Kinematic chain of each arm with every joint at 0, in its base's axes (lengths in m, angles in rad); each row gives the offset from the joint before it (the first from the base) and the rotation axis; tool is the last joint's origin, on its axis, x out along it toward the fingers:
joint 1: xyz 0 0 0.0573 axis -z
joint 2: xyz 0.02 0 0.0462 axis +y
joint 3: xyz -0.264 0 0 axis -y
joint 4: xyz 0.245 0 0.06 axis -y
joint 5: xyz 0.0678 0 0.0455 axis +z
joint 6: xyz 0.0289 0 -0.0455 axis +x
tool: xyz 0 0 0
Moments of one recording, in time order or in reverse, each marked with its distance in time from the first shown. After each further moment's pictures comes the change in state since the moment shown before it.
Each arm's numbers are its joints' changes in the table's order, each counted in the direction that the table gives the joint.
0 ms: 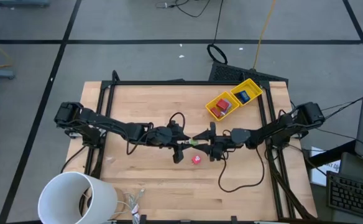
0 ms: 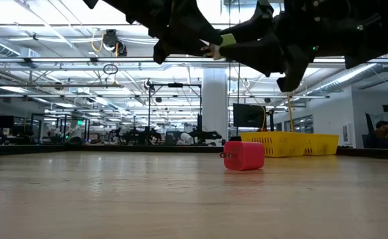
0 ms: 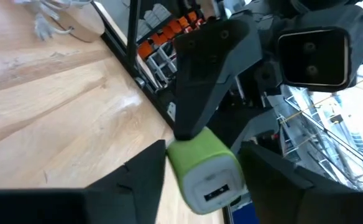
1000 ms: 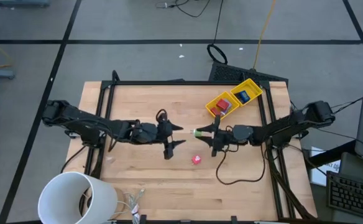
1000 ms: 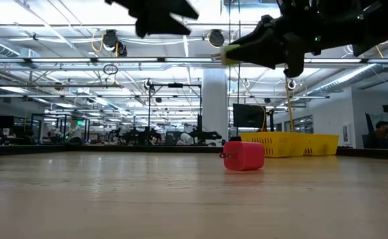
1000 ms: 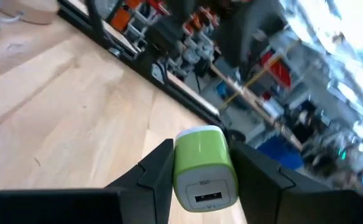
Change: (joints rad) left arm 0.026 -0.189 -0.072 -0.011 0.146 0.210; right arm 0.032 -0.159 -0.001 -0.247 -0.154 0.254
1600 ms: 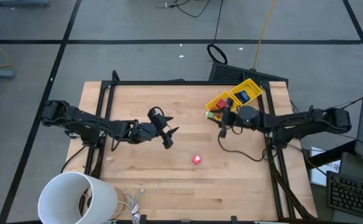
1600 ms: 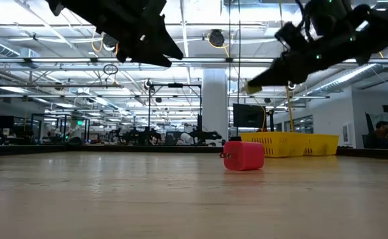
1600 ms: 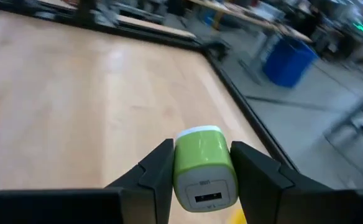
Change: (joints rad) left arm -0.043 -0.023 -0.179 0.090 0.246 -0.106; right arm 0.330 -0.289 -0.088 -0.369 0.156 0.400
